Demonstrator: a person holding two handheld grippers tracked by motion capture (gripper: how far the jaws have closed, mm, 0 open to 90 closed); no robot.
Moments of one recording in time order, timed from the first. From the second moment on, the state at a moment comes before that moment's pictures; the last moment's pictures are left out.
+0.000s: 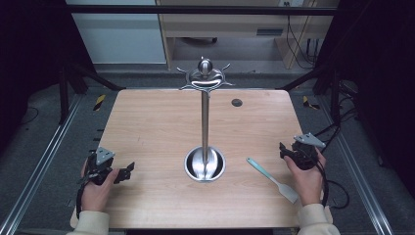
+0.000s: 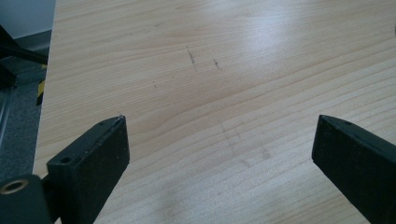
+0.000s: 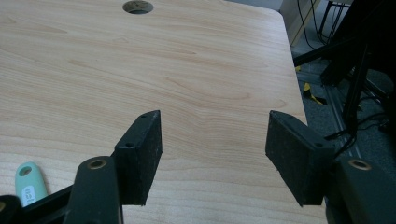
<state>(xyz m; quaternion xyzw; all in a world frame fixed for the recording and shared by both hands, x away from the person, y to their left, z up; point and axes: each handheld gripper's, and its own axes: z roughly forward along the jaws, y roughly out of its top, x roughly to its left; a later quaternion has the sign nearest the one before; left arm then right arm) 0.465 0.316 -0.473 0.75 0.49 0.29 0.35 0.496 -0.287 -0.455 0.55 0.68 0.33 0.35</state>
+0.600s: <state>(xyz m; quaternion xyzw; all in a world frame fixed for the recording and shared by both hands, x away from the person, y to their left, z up) 0.467 0.315 -0.475 0.75 0.49 0.29 0.33 0.495 -0.281 -0.452 0.54 0.69 0.31 0.36</state>
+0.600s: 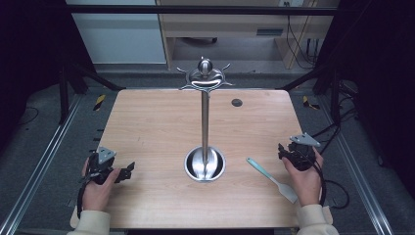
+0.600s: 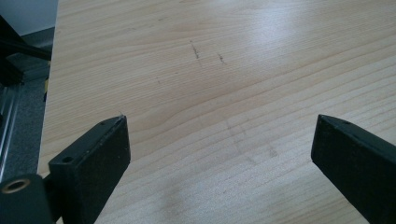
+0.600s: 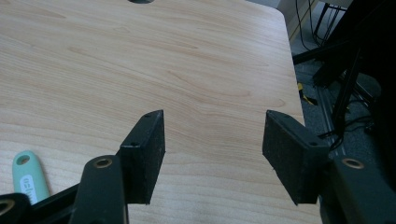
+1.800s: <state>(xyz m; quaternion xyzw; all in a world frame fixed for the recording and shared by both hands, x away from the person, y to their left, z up) 0.465 0.315 -0.476 0.75 0.50 0.29 0.33 0.504 -0.223 -0.476 0.44 0.83 0.26 0.22</state>
